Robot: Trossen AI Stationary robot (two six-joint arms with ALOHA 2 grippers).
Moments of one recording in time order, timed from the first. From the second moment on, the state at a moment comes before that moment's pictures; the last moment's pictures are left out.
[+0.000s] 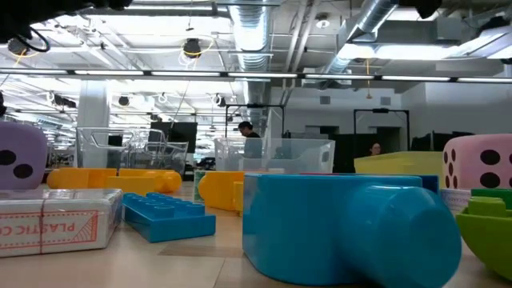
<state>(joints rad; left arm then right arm) 0.01 0.46 0.25 0.62 -0.03 0.51 0.07 0.69 0.99 -0.76 0.10 0.10</state>
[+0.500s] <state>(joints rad) 0.01 0.55 0.25 0.74 -0.03 0.60 0.19 1.13 1.15 -1.33 0.16 -0.15</state>
